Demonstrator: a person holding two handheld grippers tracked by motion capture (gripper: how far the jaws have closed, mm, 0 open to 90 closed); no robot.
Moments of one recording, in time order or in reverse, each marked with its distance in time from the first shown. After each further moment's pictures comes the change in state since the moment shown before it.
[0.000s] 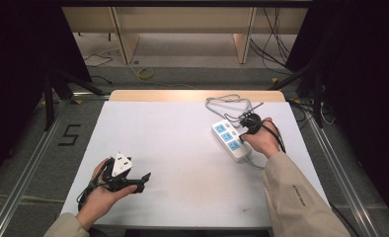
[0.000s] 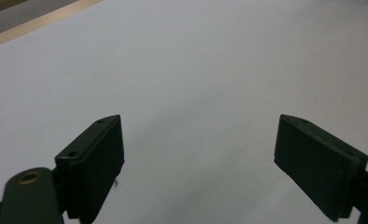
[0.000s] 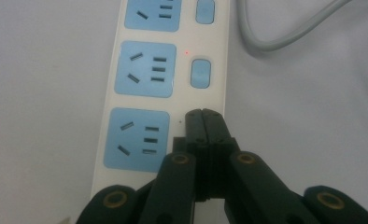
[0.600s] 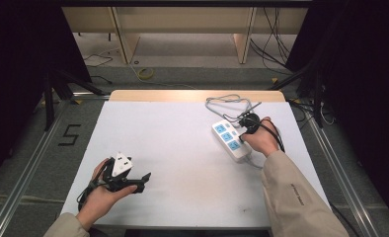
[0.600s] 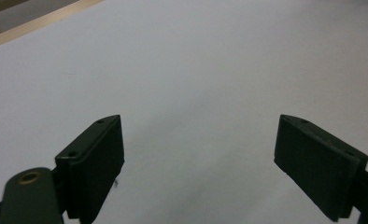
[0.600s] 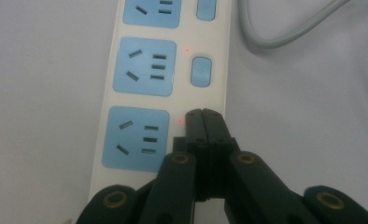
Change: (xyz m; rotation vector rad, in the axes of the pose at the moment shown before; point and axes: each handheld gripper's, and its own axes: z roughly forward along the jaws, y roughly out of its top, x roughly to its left) left arm 0.000 0.000 0.000 0.001 0.000 0.001; right arm 0.001 0.003 0.001 0.028 -0.011 -0.012
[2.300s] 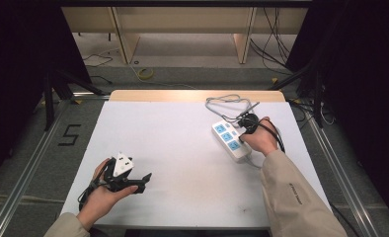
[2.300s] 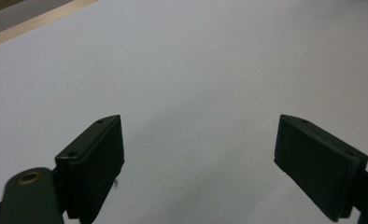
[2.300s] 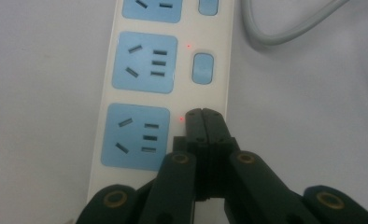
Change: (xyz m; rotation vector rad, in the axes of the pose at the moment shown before) left arm -0.001 0.000 0.001 0.008 -0.003 0.009; right arm 0.001 0.002 0.002 0.024 -0.011 -0.013
